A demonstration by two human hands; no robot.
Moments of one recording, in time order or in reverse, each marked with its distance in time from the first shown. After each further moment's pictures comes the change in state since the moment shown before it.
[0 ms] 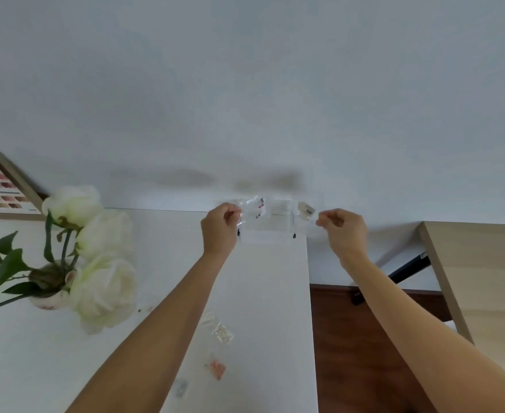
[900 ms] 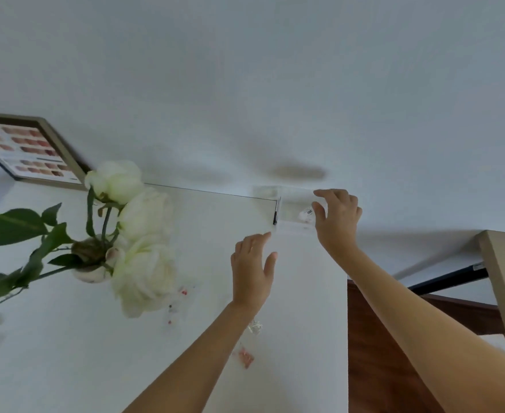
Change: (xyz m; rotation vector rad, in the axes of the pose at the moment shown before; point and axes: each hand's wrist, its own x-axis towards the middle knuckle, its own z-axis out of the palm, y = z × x) left_hand -0.089 -0.076 -0.014 0.237 0.022 0.107; right_hand -0.015 -0.010 0.117 -0.471 -0.017 -0.473
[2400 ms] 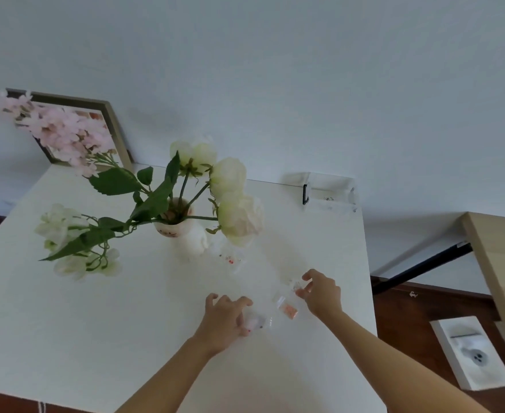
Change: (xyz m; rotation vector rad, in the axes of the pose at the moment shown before) left_hand -0.125 -0.144 -0.108 0.199 -0.677 0.070; right_hand -0.204 -0.036 0.047 -0.159 -0.478 0.381
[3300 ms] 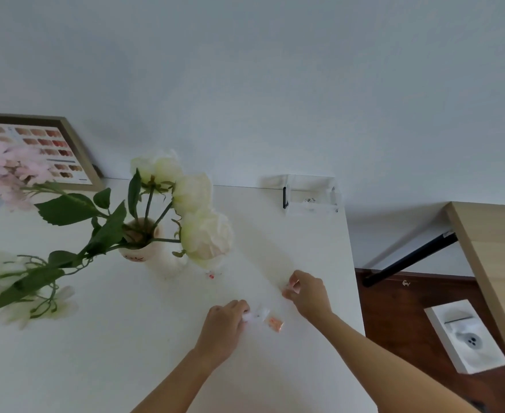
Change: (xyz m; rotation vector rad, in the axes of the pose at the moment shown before) left_hand 0.034 0.037 0.002 0.060 0.138 0.102; right_hand 0.019 0.008 -0.013 0.169 -0.041 -0.037
